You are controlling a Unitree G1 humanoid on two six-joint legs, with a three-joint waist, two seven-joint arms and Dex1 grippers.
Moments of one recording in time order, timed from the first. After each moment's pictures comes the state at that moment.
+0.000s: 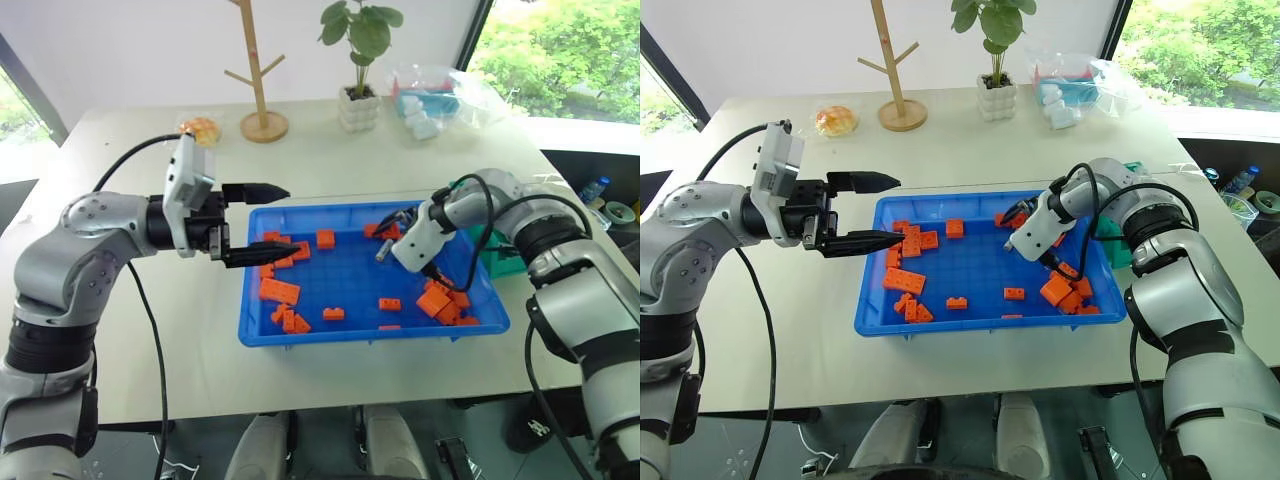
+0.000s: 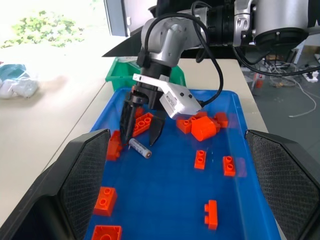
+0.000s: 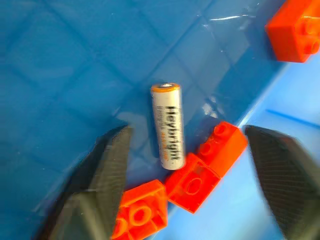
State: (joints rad) left arm -0.58 0.77 0.07 -0.28 -0.73 0.63 -1.11; right arm -1.20 -0.64 0.59 1.11 -0.59 -1.03 1.00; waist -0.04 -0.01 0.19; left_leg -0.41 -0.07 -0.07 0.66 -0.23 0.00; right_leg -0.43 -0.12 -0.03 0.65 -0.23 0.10
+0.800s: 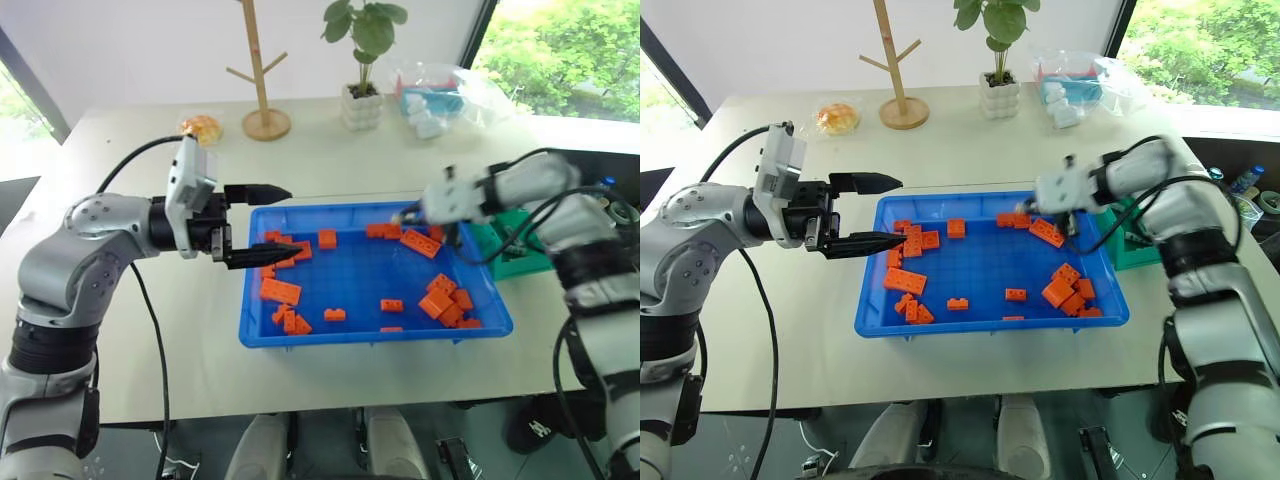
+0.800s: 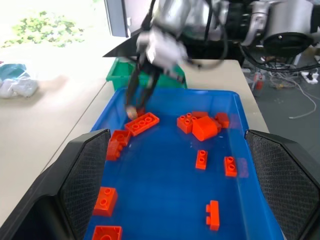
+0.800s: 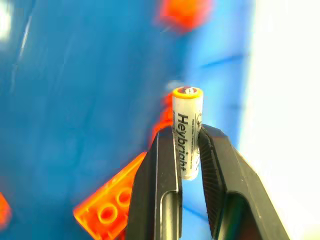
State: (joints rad) left arm -0.57 0.76 0.06 -0.28 -0.73 0.62 -1.11; right arm -0.90 -0.86 0.18 0.43 0.02 -0.08 1.28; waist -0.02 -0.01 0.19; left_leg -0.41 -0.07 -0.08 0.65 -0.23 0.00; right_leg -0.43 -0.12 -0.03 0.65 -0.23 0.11
